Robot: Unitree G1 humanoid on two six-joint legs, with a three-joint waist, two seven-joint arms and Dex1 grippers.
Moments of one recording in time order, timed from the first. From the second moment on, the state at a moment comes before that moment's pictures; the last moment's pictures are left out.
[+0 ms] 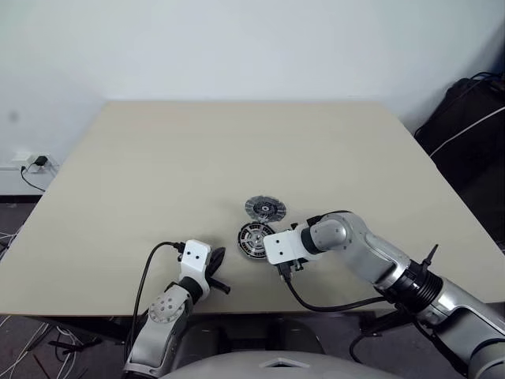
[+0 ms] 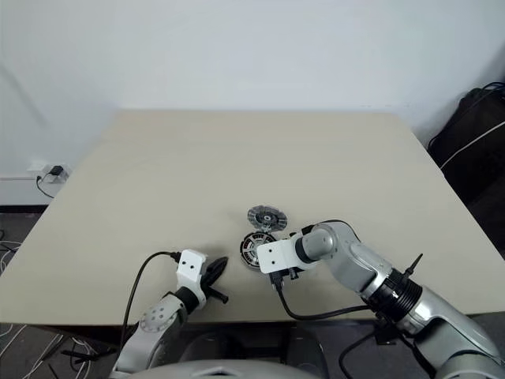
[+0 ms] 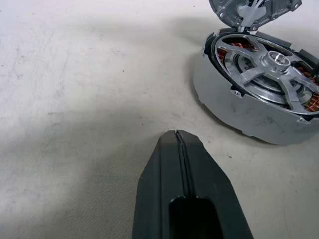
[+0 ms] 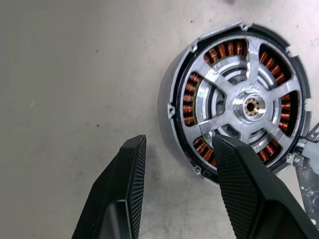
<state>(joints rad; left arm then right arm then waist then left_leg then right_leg) 0.27 0.12 -0.20 -0.06 -0.10 0.14 -0.34 -0.47 -0.70 0.74 -0.14 -0.27 0.31 1.05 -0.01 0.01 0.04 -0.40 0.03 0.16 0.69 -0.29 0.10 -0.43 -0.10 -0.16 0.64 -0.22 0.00</state>
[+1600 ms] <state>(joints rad) 0.26 0.11 -0.21 -0.08 -0.10 0.15 -0.33 -0.37 -0.47 0.59 -0.27 -0.18 0.92 0.99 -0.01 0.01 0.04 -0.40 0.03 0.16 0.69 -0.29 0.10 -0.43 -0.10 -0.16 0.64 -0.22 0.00</state>
